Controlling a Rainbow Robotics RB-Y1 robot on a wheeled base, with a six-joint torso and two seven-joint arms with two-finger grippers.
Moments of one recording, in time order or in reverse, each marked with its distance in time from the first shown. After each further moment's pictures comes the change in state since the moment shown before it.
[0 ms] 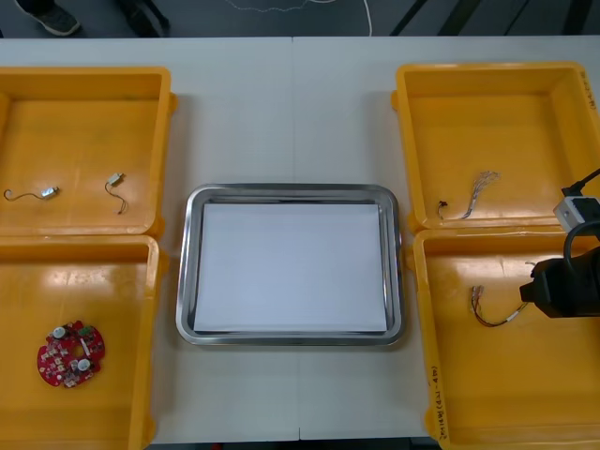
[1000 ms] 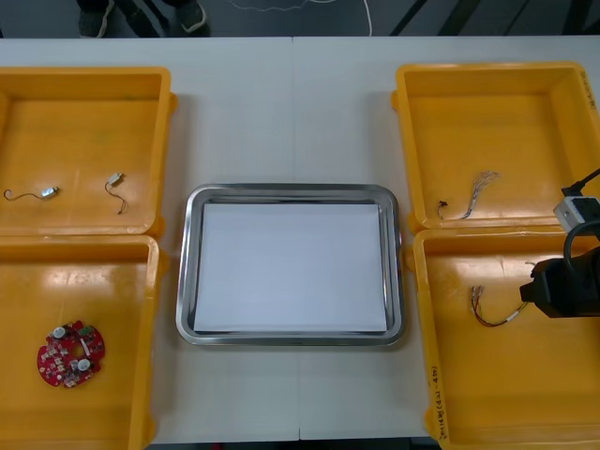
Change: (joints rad) right arm 0.000 0.000 0.000 0.000 0.000 0.000 0.000; left arm 0.000 0.000 0.000 0.000 0.000 0.000 0.000
